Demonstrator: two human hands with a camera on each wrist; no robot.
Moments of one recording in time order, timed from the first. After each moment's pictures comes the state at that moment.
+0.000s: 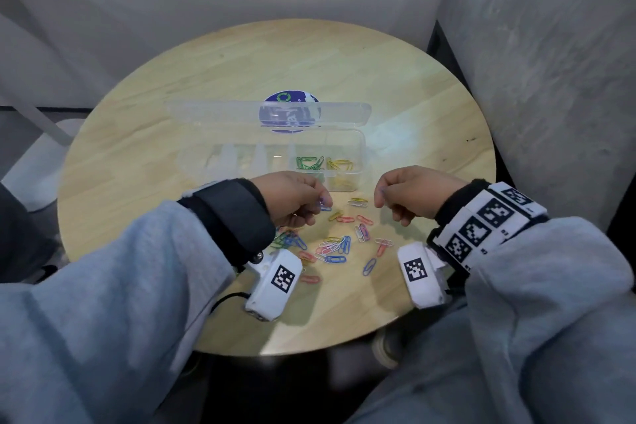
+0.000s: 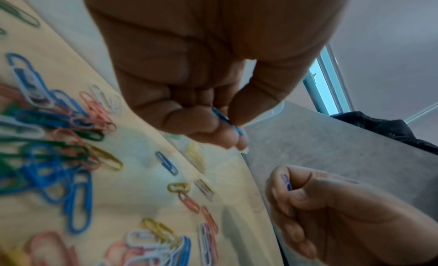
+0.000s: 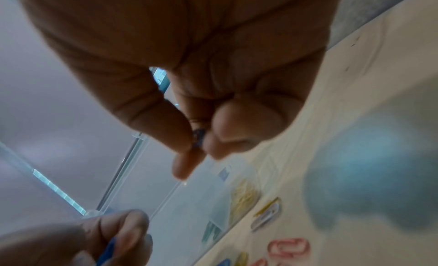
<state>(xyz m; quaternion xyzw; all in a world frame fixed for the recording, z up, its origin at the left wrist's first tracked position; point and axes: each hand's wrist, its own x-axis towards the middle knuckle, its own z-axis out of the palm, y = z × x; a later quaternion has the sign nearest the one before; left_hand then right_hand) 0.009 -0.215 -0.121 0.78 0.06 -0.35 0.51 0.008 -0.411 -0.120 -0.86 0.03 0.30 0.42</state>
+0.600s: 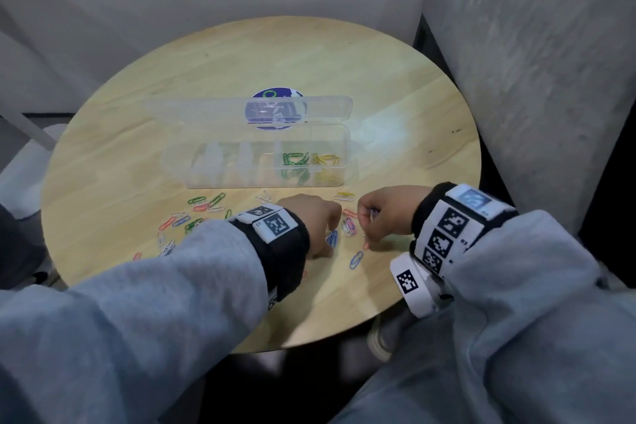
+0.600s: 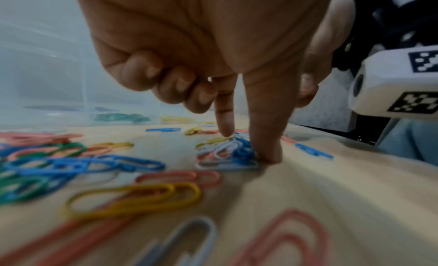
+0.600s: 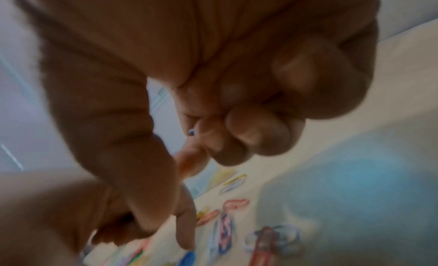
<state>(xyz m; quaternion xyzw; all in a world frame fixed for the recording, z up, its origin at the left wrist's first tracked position) -0.013 -0.254 -0.146 0.95 -0.17 -0.25 0.02 -0.013 -0.406 -0.123 -0.90 -0.04 0.36 0.24</state>
